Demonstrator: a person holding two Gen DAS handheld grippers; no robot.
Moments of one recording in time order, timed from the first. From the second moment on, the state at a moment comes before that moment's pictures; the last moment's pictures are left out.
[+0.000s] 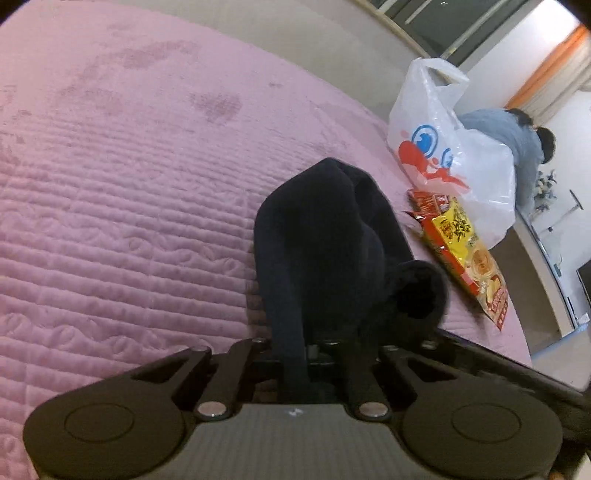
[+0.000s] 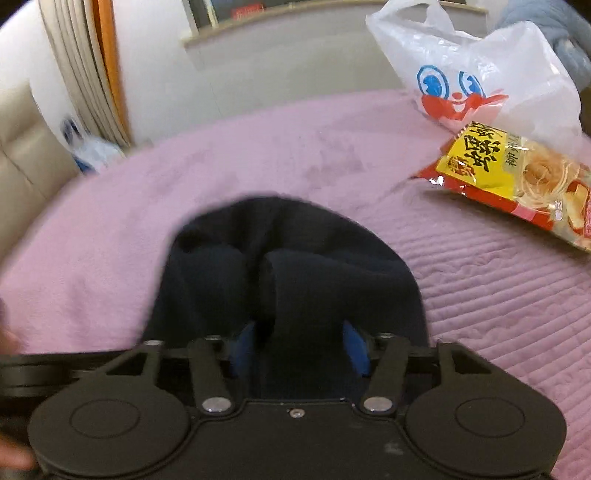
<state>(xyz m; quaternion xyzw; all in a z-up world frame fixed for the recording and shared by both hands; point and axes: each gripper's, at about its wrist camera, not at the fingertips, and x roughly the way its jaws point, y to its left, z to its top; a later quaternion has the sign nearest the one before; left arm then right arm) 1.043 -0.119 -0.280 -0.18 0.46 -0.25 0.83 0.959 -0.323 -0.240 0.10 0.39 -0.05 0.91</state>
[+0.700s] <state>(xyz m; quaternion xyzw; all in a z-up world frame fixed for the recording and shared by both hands) 0.825 -0.030 -0.135 -0.14 0.29 -0.47 0.82 0.669 -0.374 -0.077 0.10 0.18 0.00 0.98</state>
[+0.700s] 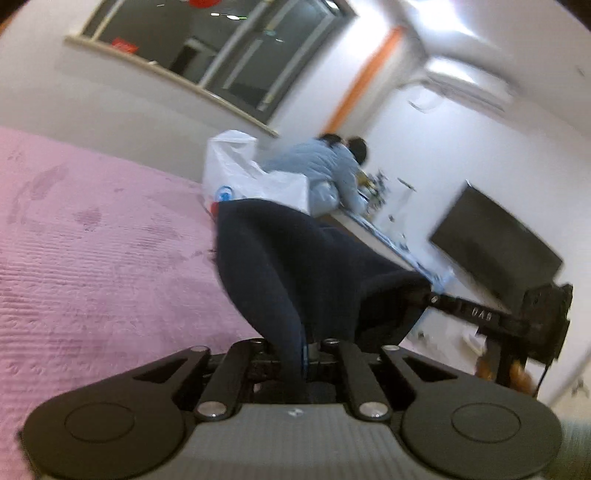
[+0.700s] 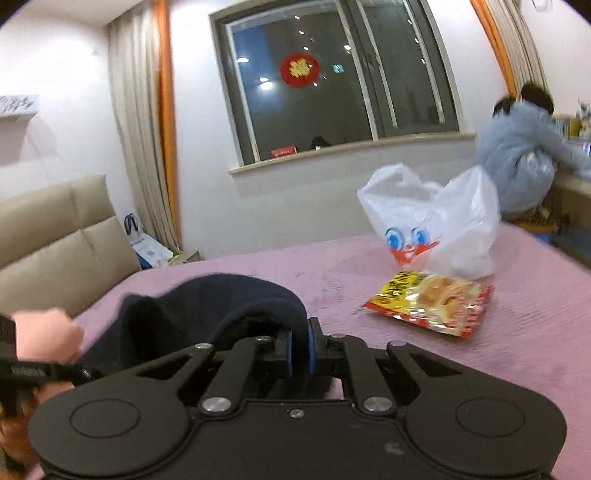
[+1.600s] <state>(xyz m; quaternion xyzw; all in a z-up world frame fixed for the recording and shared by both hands) 0.683 -0.030 -0.279 -0.41 0.54 -0.28 0.68 0.555 -0.379 -0.164 0.34 0.44 -0.03 0.83</state>
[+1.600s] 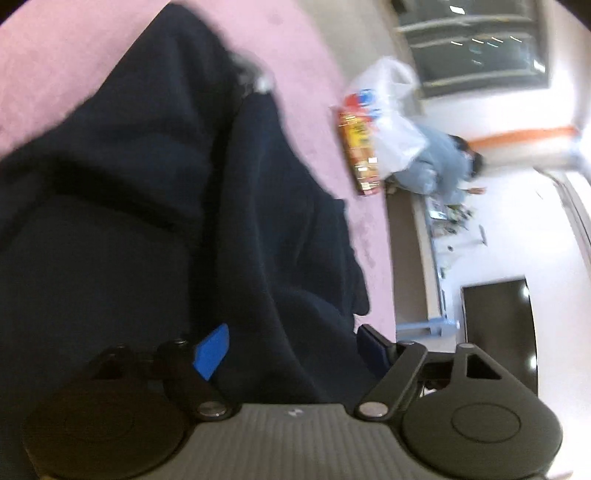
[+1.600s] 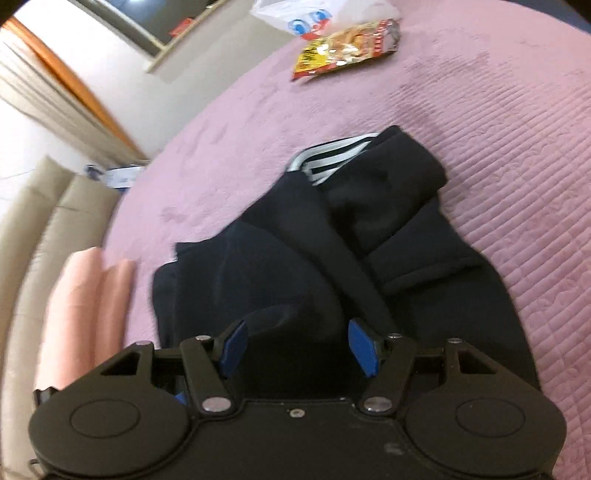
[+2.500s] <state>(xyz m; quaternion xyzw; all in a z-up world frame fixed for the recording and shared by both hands) 0.618 0.068 -0.297 -0.40 0.50 -0.27 0.72 0.509 -0.341 -0.140 0.27 0.48 0.05 0.83</state>
